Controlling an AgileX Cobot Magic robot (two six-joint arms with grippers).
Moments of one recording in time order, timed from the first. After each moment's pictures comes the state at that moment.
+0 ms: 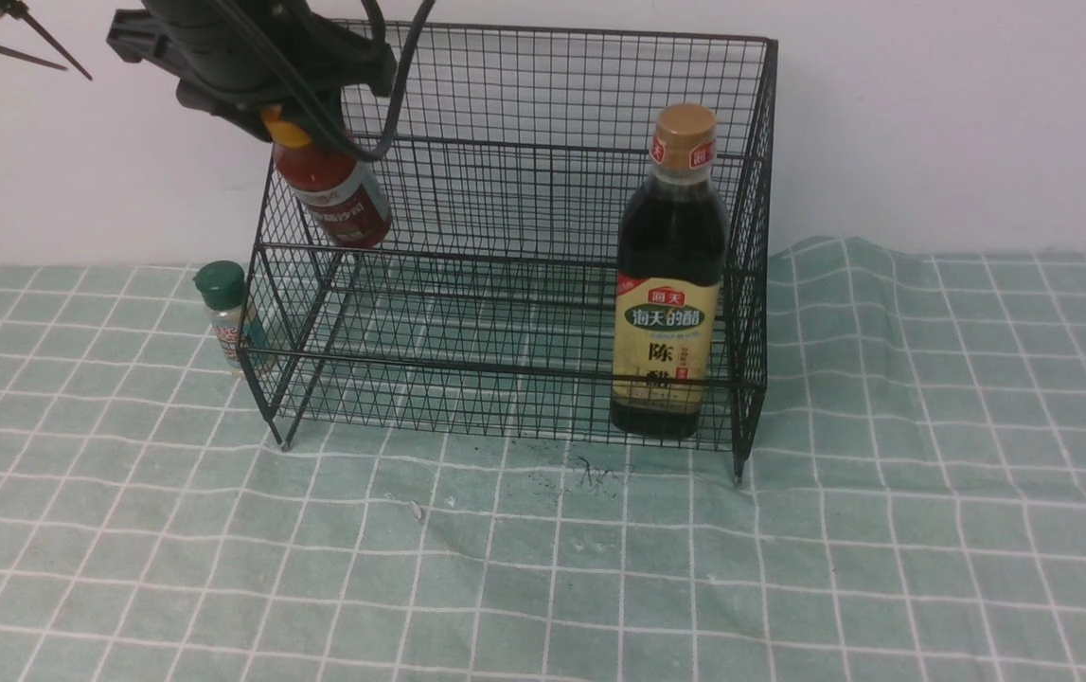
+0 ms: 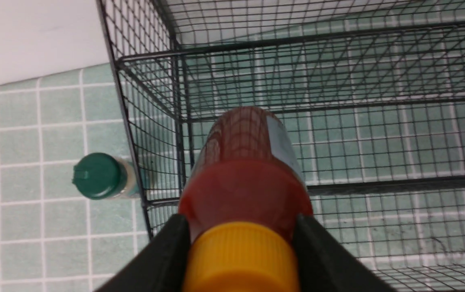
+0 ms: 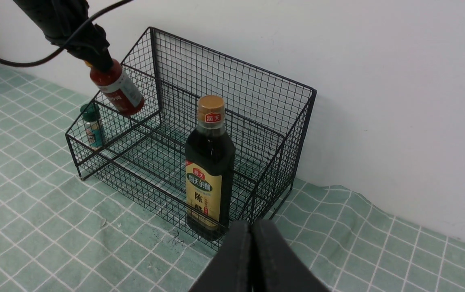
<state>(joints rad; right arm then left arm) 0.42 0.61 -1.32 0.03 1.20 -0.06 -0.28 1.88 -2.01 0.11 1.21 -0.13</state>
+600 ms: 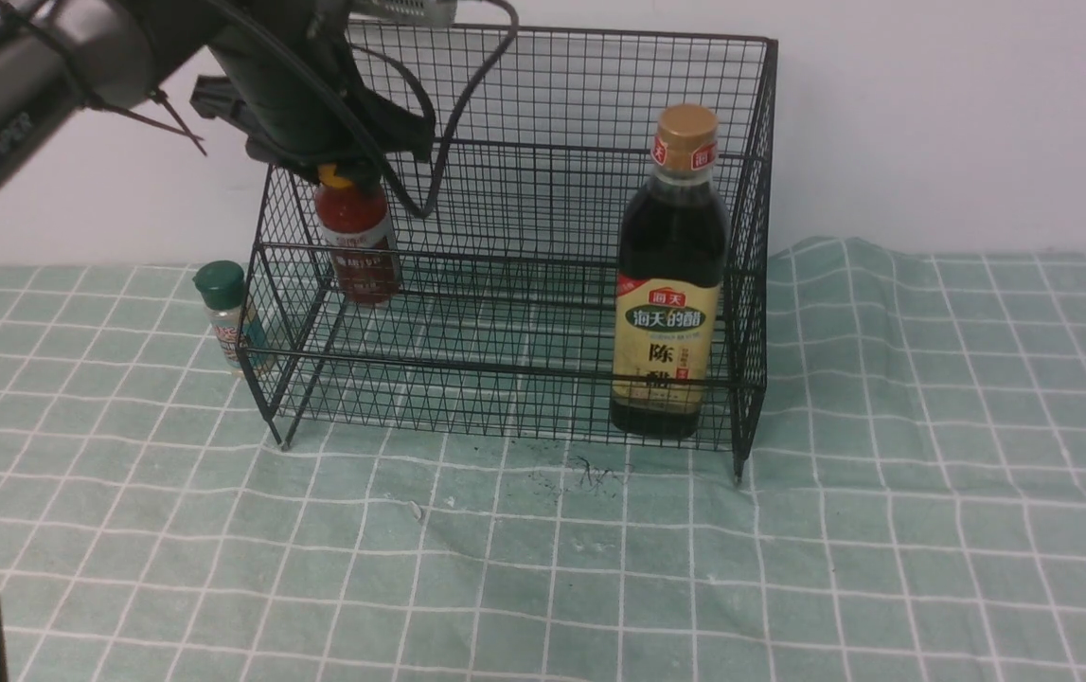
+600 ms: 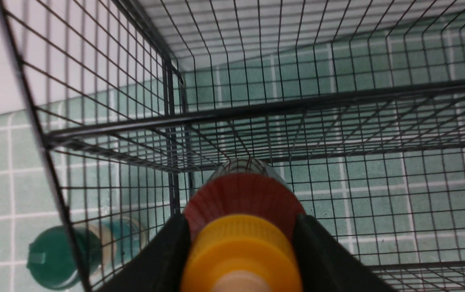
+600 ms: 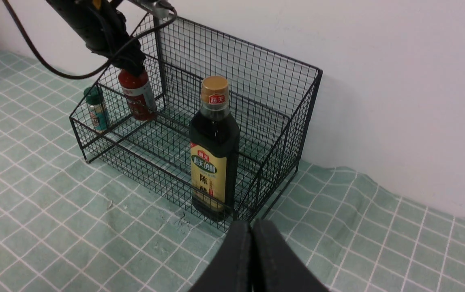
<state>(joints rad) 0.42 0.61 -1.32 0.04 1.26 -0.05 -0.28 2.06 -2.01 0.14 1.04 -0.13</state>
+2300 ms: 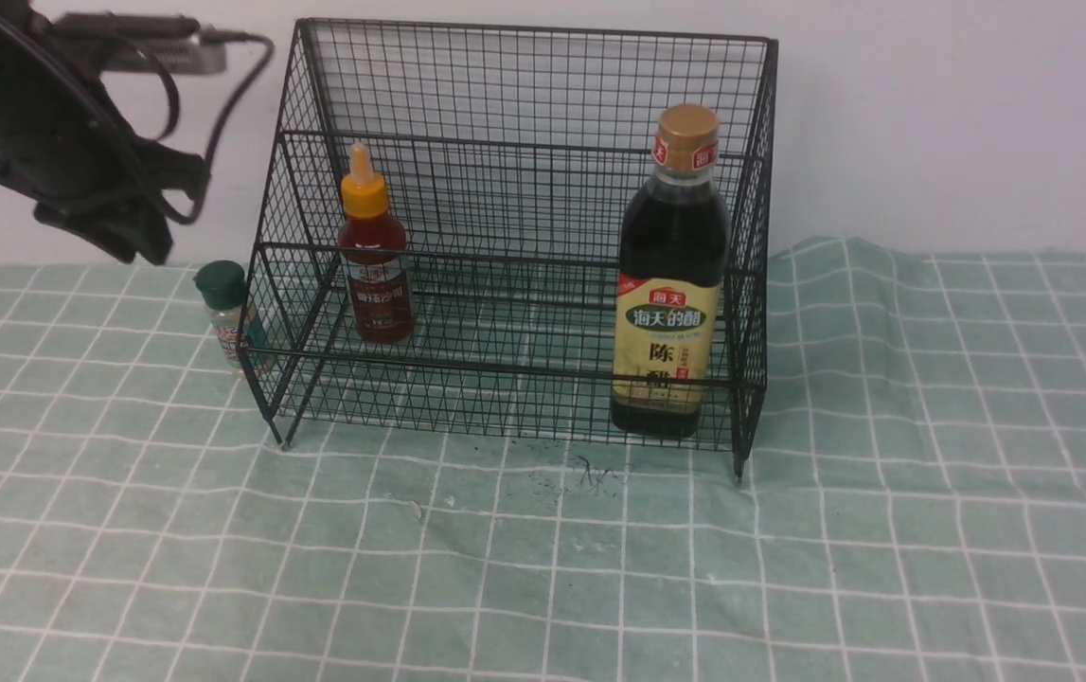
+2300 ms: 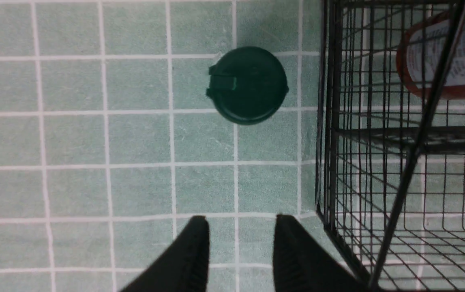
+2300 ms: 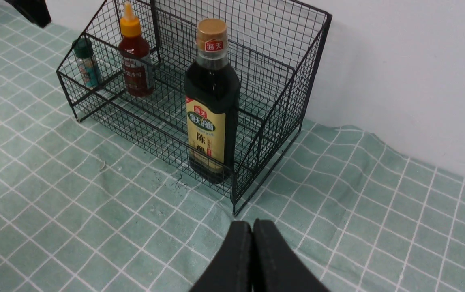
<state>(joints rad) 0.42 0.61 -1.21 0.04 1.22 -0.05 0.05 2.02 -1.91 -0.08 1.23 0.16</state>
